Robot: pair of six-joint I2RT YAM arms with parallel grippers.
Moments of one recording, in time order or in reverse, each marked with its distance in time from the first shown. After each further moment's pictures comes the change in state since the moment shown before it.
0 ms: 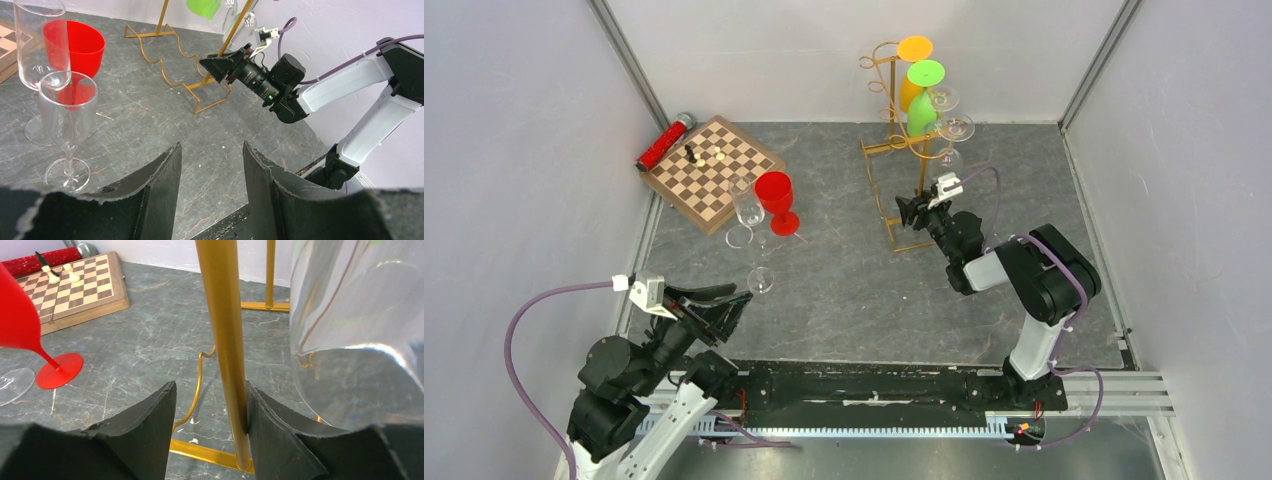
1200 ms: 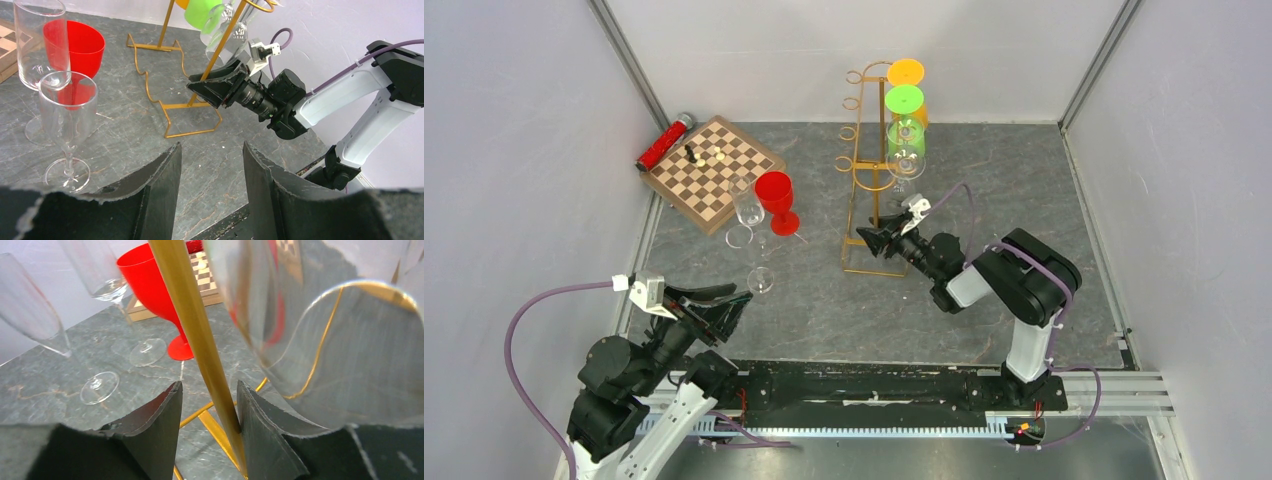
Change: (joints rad) left arm 0.000 0.000 0.000 0.000 0.000 0.000; right arm 0.195 0.055 -0.044 0.161 -0.164 0.128
